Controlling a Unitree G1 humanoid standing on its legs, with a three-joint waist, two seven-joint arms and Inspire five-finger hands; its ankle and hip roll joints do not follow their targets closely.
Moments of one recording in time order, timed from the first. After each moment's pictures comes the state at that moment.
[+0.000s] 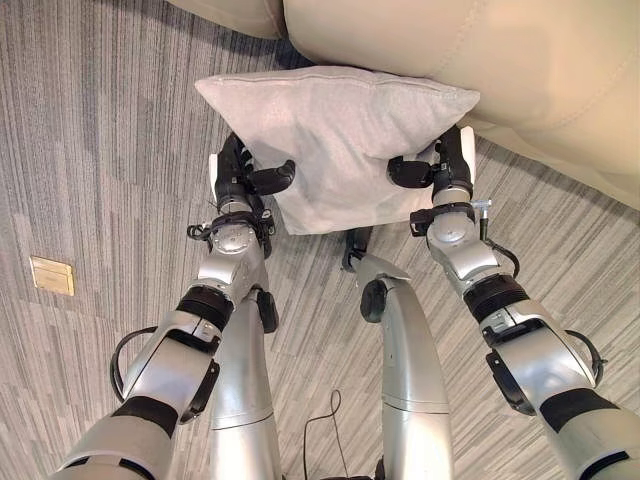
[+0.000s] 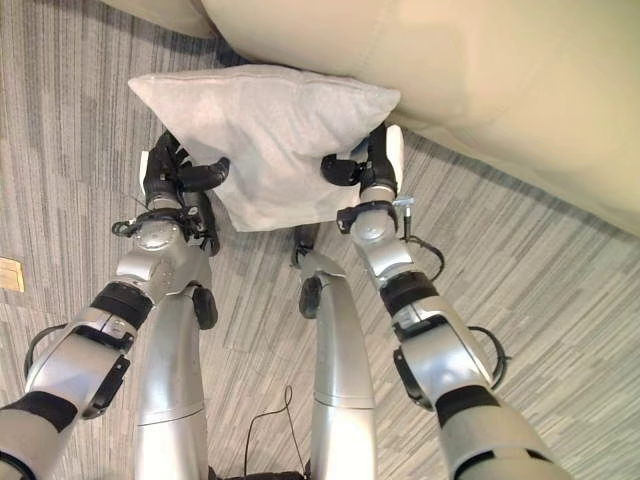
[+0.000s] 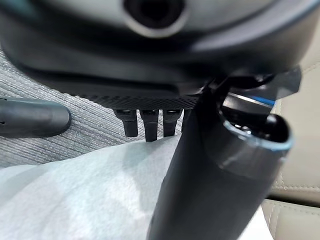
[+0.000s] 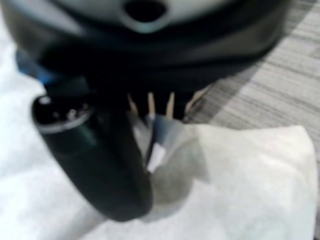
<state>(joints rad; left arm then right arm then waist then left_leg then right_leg) -0.97 0.34 -0.35 0.82 -0.61 -0.12 0.43 -1.04 -0.39 0.39 0.84 0.23 -0.03 -0.47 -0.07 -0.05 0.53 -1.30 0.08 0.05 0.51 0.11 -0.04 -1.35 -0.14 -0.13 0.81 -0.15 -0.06</state>
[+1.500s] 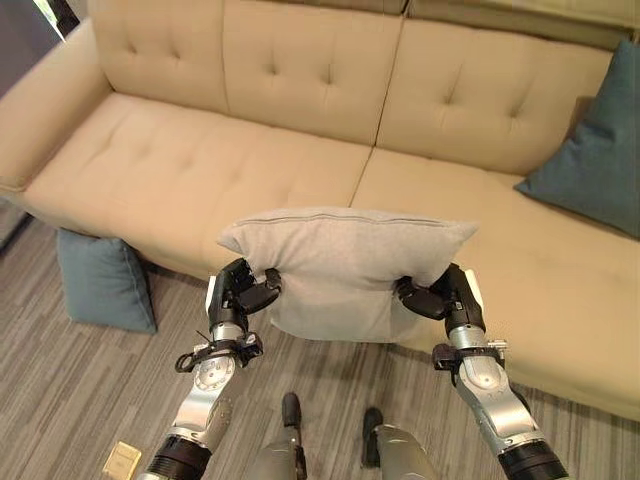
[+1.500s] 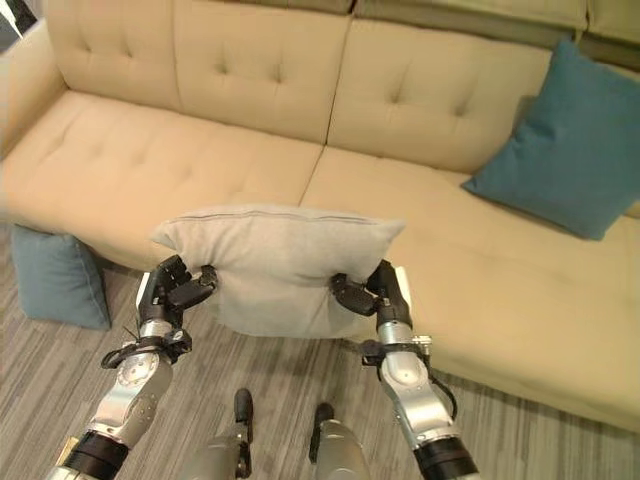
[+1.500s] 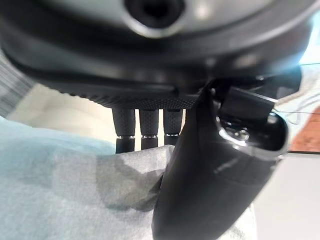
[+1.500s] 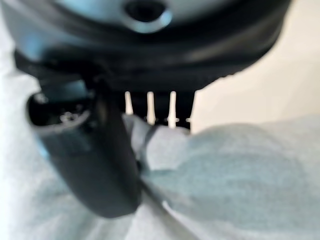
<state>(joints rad) -0.11 0.31 -0.26 0.20 -0.51 -0.16 0.32 -0.08 -0.39 0.16 0.17 0.20 -0.10 -0.26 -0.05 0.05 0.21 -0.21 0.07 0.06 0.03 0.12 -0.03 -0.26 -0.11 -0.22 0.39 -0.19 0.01</state>
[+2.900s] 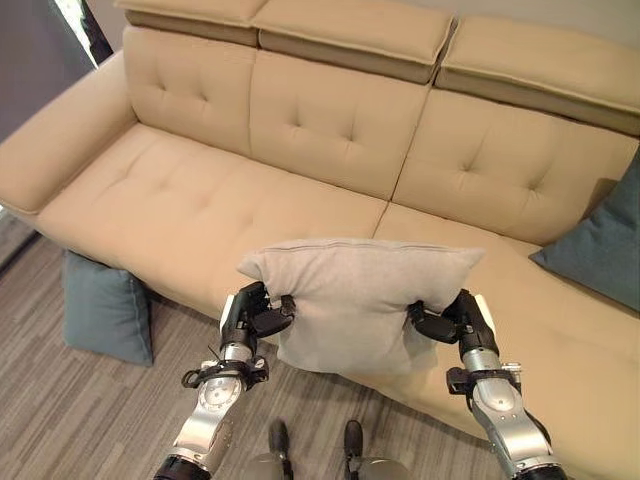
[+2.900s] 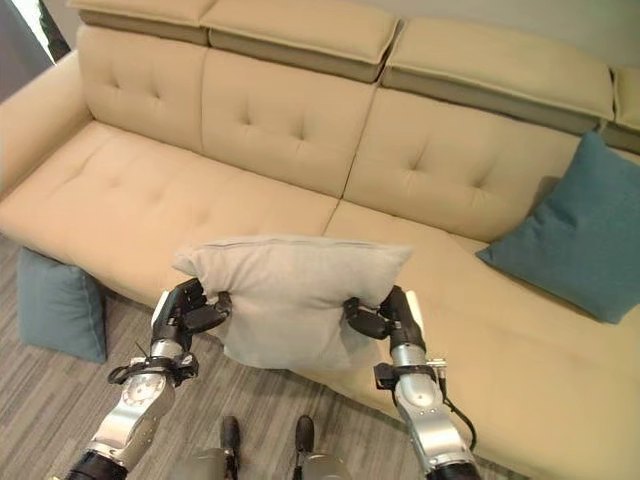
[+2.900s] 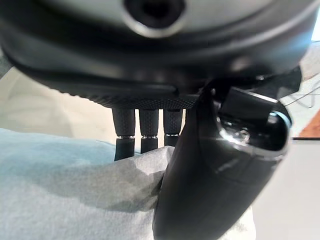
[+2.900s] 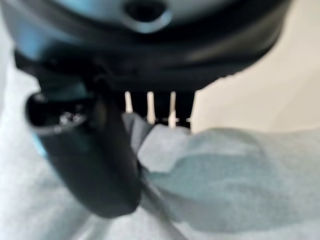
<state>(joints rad) -0.03 0.31 -0.28 0.19 -0.43 -0.11 0.25 0.00 -0.39 0.12 0.18 0.14 -0.08 -0.21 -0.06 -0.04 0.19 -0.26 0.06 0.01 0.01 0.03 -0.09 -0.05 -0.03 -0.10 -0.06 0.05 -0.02</state>
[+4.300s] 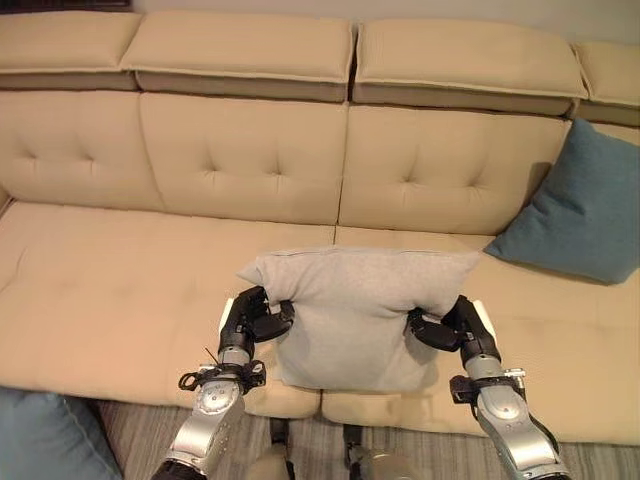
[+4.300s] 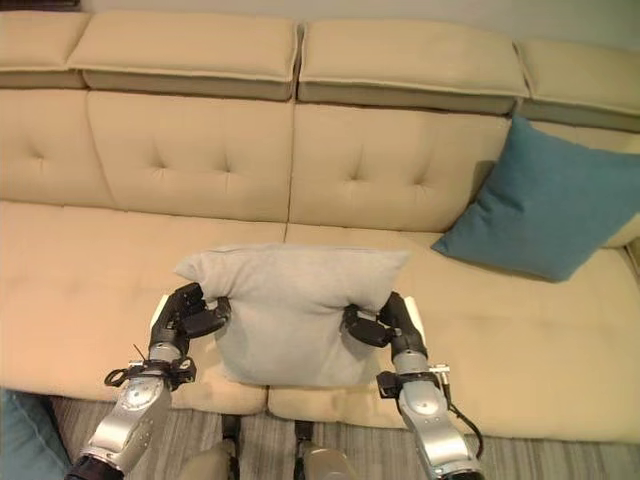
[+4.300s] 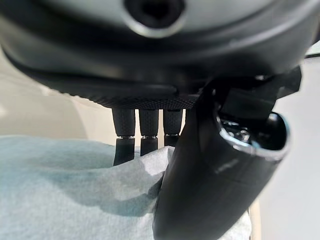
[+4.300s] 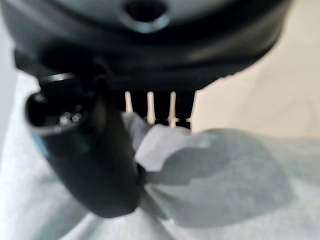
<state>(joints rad) -0.02 0.32 -0.28 0.17 -0.40 -0.11 0.23 0.04 -0.42 0.12 0.14 0.13 -0.07 -0.19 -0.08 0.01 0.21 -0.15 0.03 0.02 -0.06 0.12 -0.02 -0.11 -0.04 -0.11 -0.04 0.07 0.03</state>
